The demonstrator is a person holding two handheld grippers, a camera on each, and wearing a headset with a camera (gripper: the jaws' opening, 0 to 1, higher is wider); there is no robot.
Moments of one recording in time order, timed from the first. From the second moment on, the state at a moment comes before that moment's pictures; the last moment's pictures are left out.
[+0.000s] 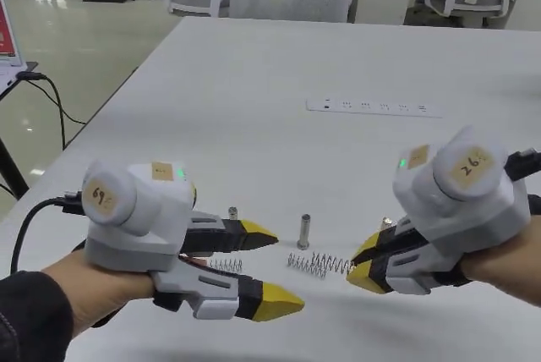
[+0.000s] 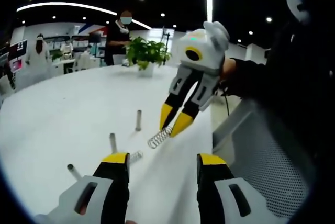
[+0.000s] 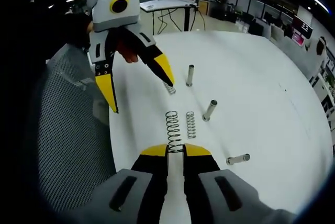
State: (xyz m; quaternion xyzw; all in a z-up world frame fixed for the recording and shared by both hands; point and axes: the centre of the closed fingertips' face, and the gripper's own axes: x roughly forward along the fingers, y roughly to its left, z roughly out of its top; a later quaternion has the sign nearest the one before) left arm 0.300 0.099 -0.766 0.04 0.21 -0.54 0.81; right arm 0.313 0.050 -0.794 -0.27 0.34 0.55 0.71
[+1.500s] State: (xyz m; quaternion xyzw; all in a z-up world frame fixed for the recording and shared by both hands) left arm 0.285 0.087 -0.766 0.07 0.18 -0.59 0.79; right arm 0.281 0.077 -0.777 -0.30 0.28 0.63 0.66
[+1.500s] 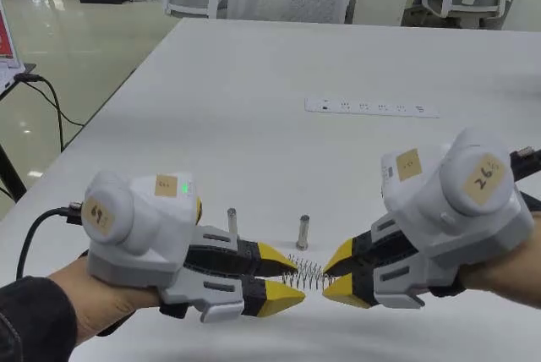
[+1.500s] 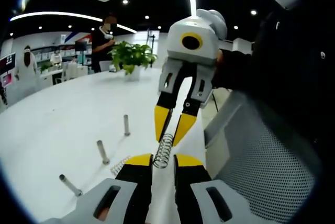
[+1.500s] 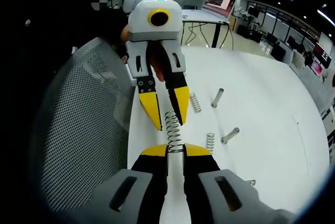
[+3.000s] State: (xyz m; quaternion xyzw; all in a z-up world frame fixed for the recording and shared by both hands) left arm 0.277 0.081 -0.752 0.05 0.16 -0.61 0.78; right arm 0.277 0.077 -0.784 -0.29 0.29 0.63 0.66
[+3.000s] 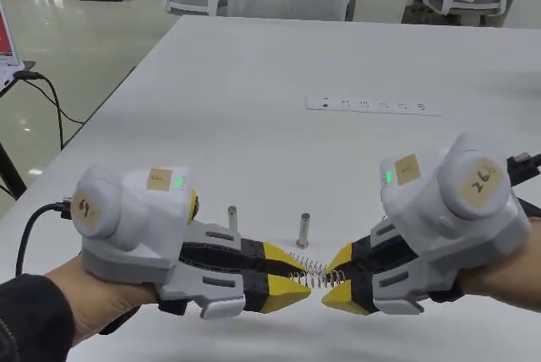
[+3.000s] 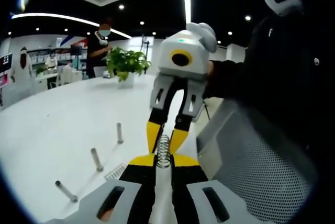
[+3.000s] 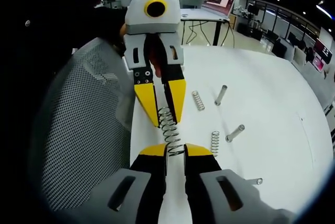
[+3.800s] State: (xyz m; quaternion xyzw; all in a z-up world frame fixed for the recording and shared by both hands) left arm 0.275 0.082 -0.756 0.05 0.16 -0.61 0.78; right arm 0.276 0.081 -0.768 -0.28 0.28 0.64 0.66
